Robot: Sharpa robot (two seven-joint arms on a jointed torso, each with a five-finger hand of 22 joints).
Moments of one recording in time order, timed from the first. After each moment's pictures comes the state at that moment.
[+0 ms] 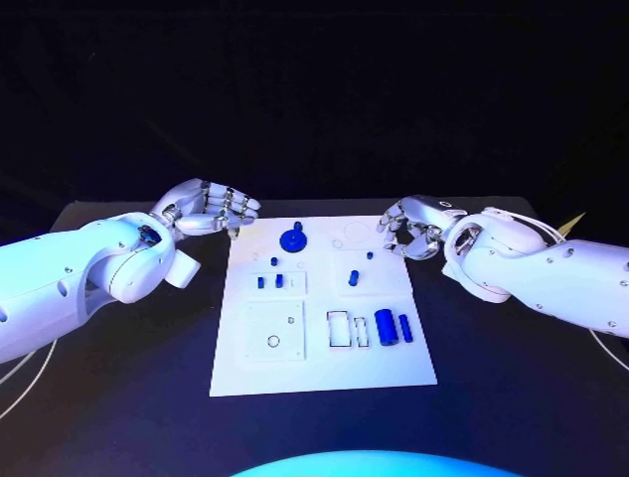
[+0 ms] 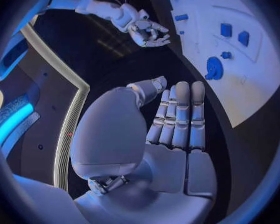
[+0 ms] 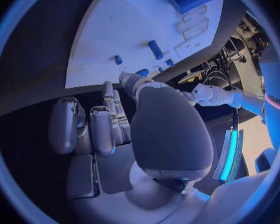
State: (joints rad) left arm 1.19 -0.88 0.01 1.41 -0.47 -0.16 0.24; left_hand 1.39 -0.22 0.69 -0.01 0.06 0.87 0.19 0.22 0.30 0.96 0.14 0.34 0.22 1.01 0.06 1.12 0.50 0.17 0.83 0.16 0.99 0.86; right arm 1.24 -0.82 -0.14 1.41 -1.42 -0.38 -0.10; right_hand 1.42 -0.27 0.50 0.19 0.19 0.94 0.16 0.21 0.30 1.05 0.09 0.24 0.30 1.47 0.01 1.38 1.25 0.05 1.44 0.10 1.24 1.31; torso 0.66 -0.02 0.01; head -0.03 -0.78
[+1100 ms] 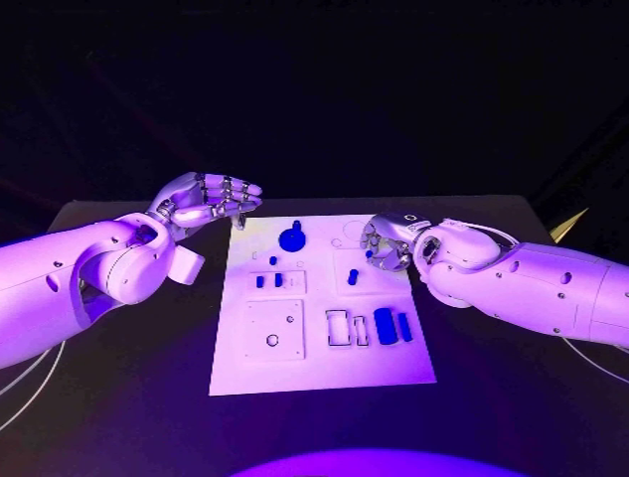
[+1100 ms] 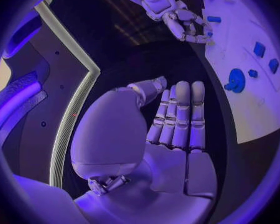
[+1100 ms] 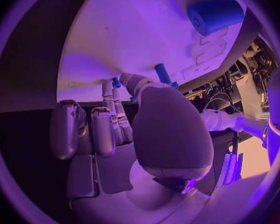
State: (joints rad) left arm 1.19 -0.89 0.01 1.45 -0.28 -0.14 0.32; left_hand 1.39 -0.21 0.67 -0.01 0.06 0.88 0.20 0.24 0.30 0.96 0.14 0.34 0.22 1.01 0.06 1.11 0.49 0.17 0.83 0.16 0.98 0.85; right arm 1.19 -0.68 -0.14 1.30 -1.59 -0.31 -0.18; right_hand 1.39 -0.27 0.53 0.17 0.19 0.97 0.16 0.22 0.30 1.09 0.09 0.21 0.25 1.47 0.01 1.41 1.30 0.05 1.46 0.11 1.30 1.31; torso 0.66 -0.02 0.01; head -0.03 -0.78
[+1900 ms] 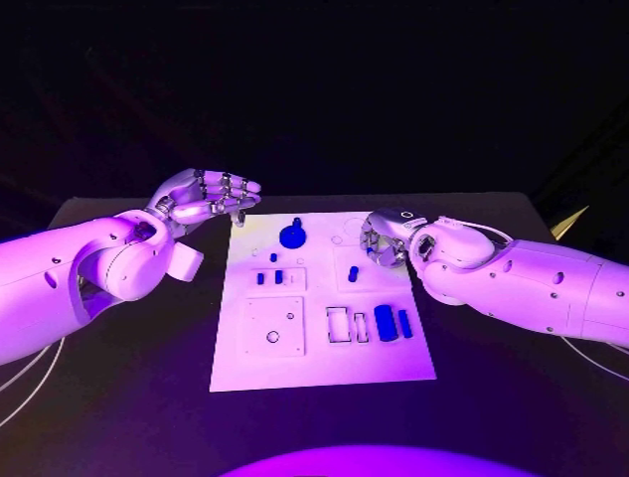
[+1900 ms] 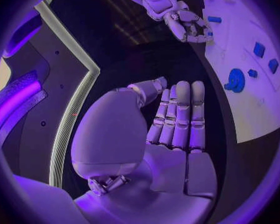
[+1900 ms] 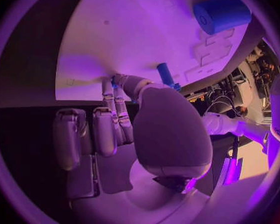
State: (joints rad) left arm 1.19 -0.90 0.01 1.46 -0.28 -0.14 0.32; left_hand 1.39 -0.21 0.67 -0.01 0.06 0.89 0.20 0.24 0.30 0.96 0.14 0.34 0.22 1.01 0.06 1.11 0.49 0.17 0.83 0.16 0.98 0.84; right arm 1.18 -0.66 -0.14 1.29 -1.64 -0.32 -0.22; right_hand 1.40 -0.20 0.64 0.04 0.18 1.06 0.12 0.30 0.36 1.19 0.07 0.21 0.24 1.47 -0.02 1.42 1.29 0.04 1.47 0.09 1.48 1.31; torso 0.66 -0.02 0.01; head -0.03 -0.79
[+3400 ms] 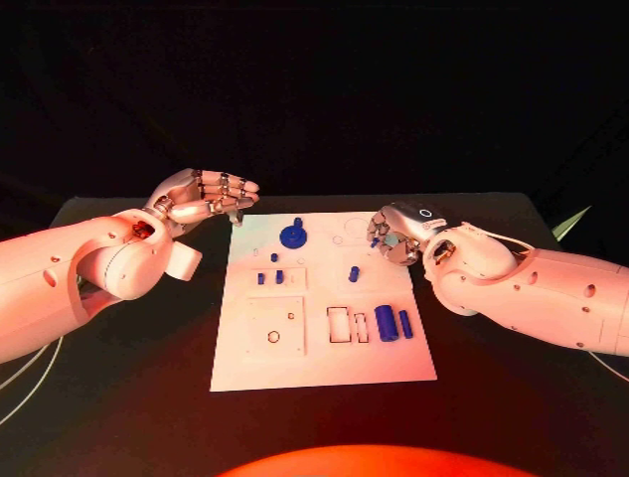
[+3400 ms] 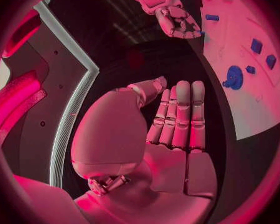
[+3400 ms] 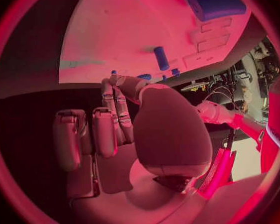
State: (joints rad) left arm 1.19 -0.90 0.01 1.45 -0.28 -0.14 0.32; left_hand 1.39 -0.21 0.66 -0.02 0.06 0.88 0.20 0.24 0.30 0.94 0.15 0.34 0.21 1.01 0.06 1.10 0.48 0.17 0.83 0.16 0.97 0.84; right arm 1.17 -0.75 -0.14 1.41 -1.65 -0.50 -0.25; right_hand 1.38 -0.19 0.70 -0.03 0.19 1.08 0.12 0.32 0.38 1.21 0.09 0.20 0.26 1.46 -0.02 1.41 1.28 0.02 1.47 0.08 1.50 1.31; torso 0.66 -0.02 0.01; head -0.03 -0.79
